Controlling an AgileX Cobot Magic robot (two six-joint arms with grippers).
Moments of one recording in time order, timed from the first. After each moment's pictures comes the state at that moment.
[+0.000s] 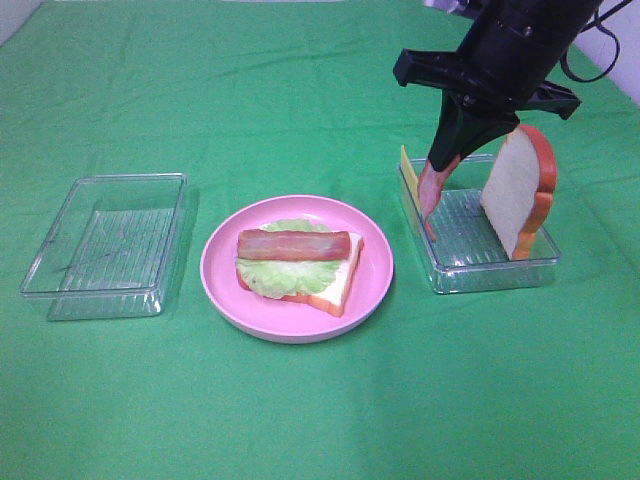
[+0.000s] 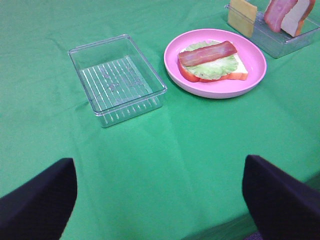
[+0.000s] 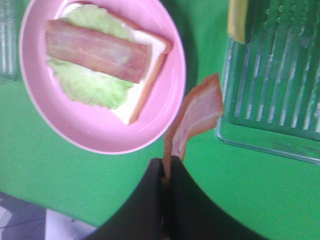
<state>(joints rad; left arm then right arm) -0.38 0.00 -0.50 -0.06 1.05 0.01 0.30 1.83 -1.51 0.31 1.13 -0.02</state>
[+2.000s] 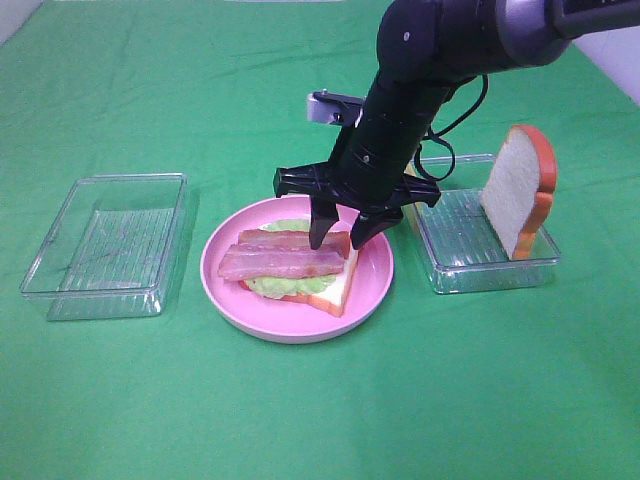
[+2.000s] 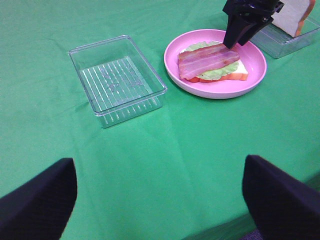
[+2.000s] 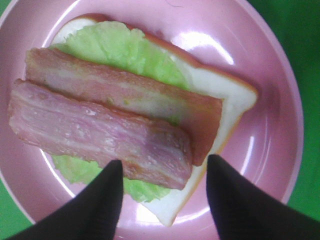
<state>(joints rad) -0.38 0.00 -0.50 -0.06 1.05 0.01 0.54 2.12 -1.51 0.22 0.79 0.20</state>
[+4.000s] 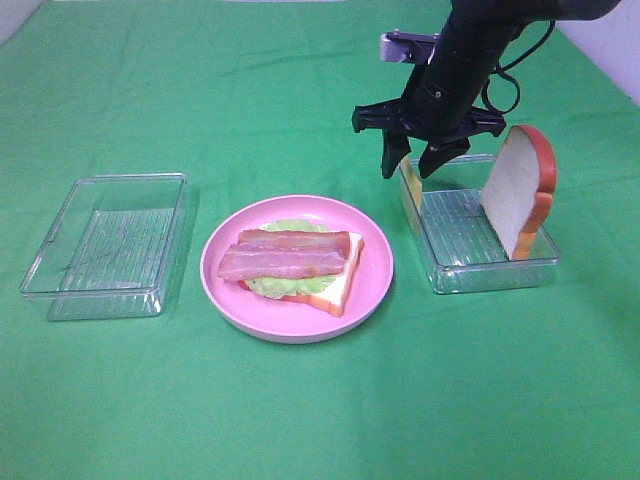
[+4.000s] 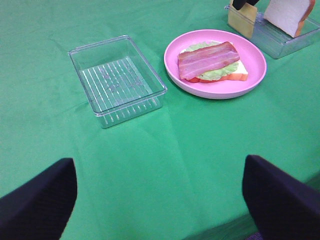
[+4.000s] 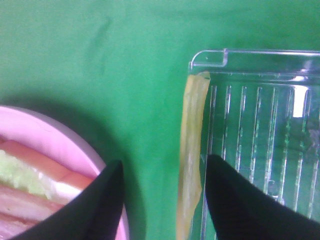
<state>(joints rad) -0.38 0.00 -0.50 -0.06 1.05 0.01 0.34 2.20 -1.76 0.08 0.88 0.13</state>
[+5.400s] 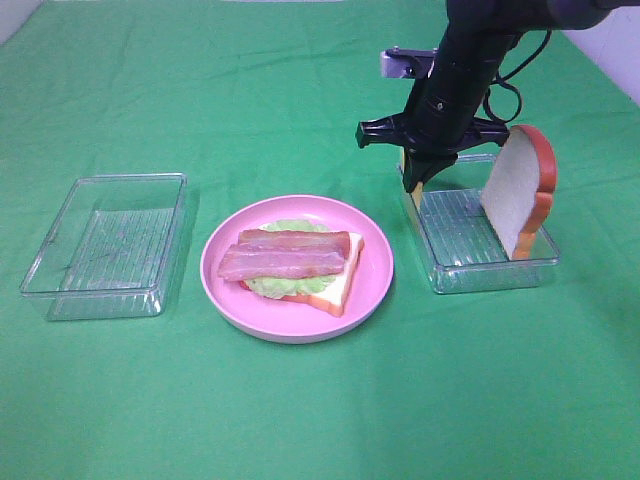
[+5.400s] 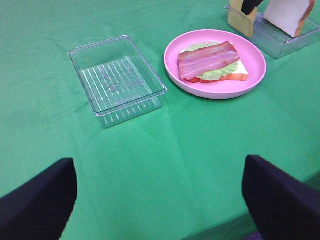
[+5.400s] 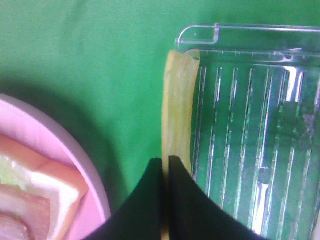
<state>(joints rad) -0.38 0.00 -0.50 -0.06 1.05 0.01 0.34 2.22 -1.76 0.05 0.92 0.13</state>
